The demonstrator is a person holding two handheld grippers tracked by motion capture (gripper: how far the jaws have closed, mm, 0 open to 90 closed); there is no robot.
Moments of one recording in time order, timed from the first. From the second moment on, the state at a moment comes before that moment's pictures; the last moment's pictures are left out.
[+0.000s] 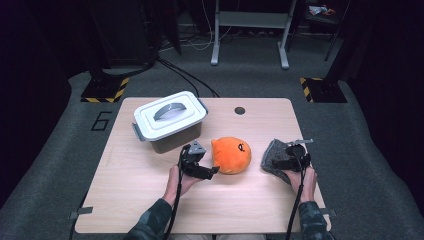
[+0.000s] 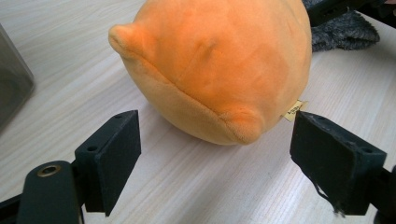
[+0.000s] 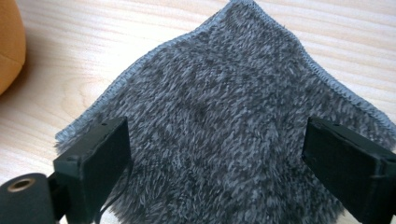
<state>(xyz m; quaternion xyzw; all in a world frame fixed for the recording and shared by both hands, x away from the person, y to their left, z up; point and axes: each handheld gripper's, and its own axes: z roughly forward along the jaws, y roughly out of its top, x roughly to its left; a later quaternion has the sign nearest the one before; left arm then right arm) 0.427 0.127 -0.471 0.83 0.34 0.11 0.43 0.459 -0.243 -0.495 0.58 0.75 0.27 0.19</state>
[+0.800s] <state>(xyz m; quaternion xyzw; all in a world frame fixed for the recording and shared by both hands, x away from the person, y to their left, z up) 0.423 0.105 -0.489 0.83 0.34 0.14 0.42 0.454 -0.245 -0.506 0.58 0.75 0.26 0.19</state>
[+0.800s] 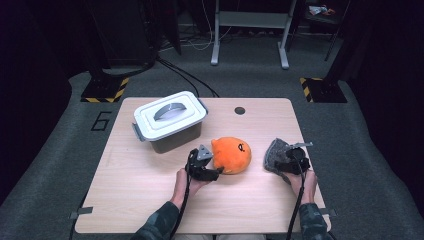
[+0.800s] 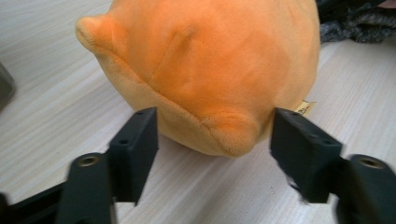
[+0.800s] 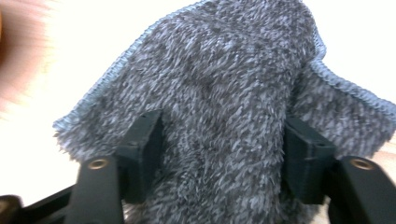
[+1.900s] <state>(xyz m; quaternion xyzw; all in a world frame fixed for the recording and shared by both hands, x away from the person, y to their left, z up) 0.424 0.098 -0.483 0.85 0.31 0.17 0.40 0.439 -0.242 -0.438 0.53 0.72 0.41 0.16</state>
